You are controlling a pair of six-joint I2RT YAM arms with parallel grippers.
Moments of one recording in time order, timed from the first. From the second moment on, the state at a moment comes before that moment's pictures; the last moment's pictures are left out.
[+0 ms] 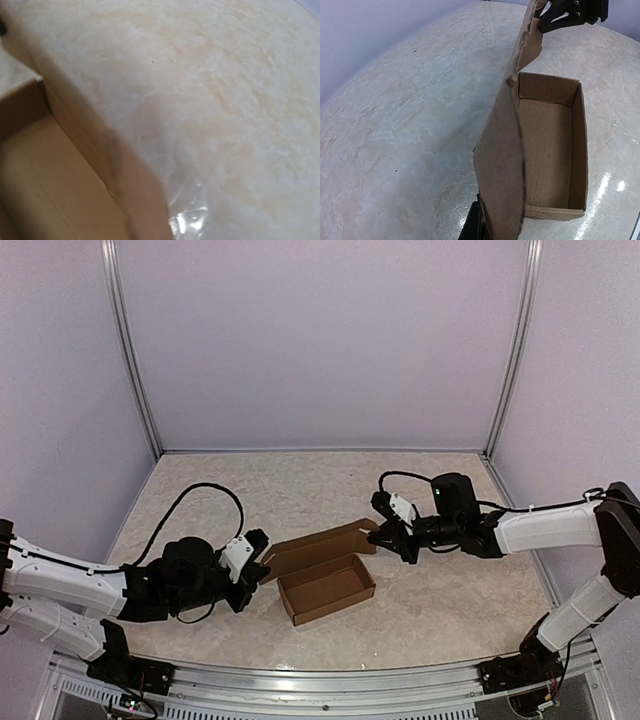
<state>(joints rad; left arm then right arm) -1.05 1.19 0.38 0.35 -0.22 0.05 0.63 1.49 0.70 0.26 -0.50 -0.39</state>
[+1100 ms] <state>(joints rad) -1.03 1.34 0.56 0.29 -0.38 -0.07 0.85 1.43 0.64 0.35 0.00 0.02</state>
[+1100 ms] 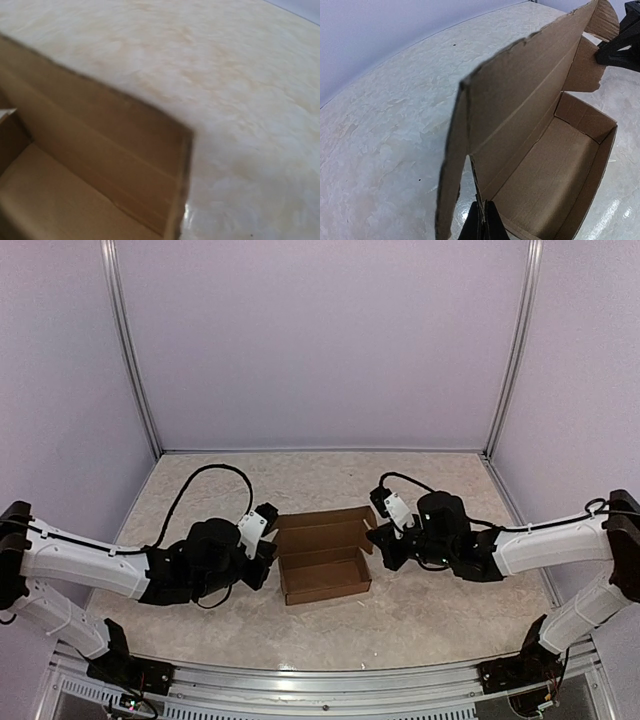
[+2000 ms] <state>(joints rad) -1.09 1.54 0.73 0.20 -0.58 -0.25 1.12 1.58 0.73 0.34 0.61 0.31</state>
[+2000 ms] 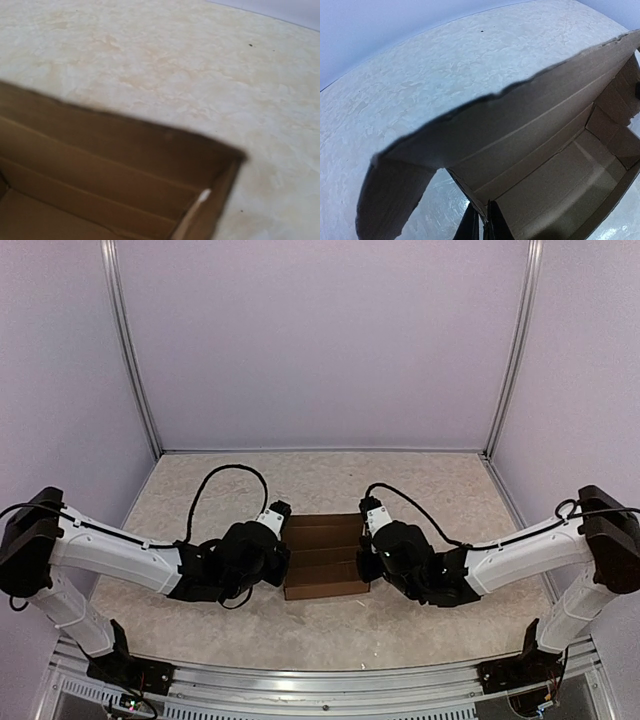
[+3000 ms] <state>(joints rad) -1.16 1.65 0.81 0.14 -0.69 -0.35 1.21 1.62 0.74 0.27 0.79 0.34</state>
